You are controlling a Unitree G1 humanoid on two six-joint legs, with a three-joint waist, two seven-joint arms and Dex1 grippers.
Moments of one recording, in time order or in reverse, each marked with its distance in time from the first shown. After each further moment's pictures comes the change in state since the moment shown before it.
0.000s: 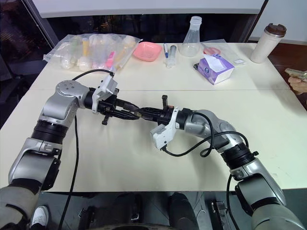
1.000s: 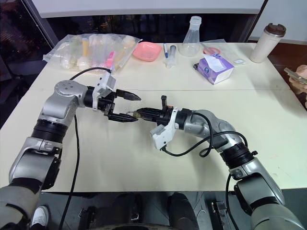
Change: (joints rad) left arm -0.009 0.010 0.045 0.023 -0.003 0.004 0.081; right arm -0.003 0.006 -0.001 0.019 -0.017 -0.009 -0.008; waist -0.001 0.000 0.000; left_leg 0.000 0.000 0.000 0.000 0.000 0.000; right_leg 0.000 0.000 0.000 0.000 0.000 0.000
